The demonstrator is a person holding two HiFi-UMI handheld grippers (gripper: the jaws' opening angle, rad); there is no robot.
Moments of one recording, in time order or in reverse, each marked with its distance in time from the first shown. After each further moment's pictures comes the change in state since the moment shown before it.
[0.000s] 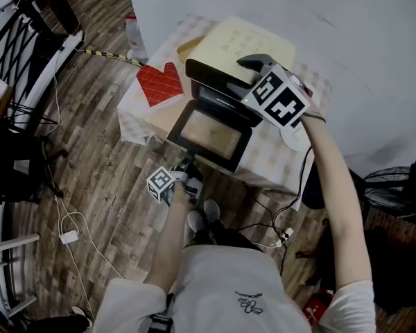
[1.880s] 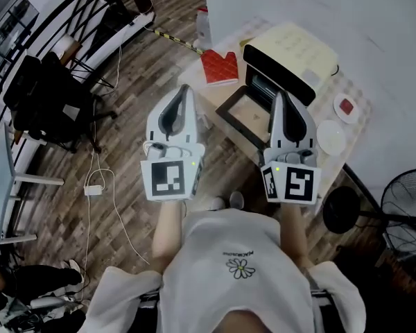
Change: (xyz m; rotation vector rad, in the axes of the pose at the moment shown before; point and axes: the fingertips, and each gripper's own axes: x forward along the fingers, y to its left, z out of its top) left arm -0.184 -0.401 -0.044 1.826 -0.659 0.055; right arm -0.192 0.093 0.063 0.548 -0.893 -0.505
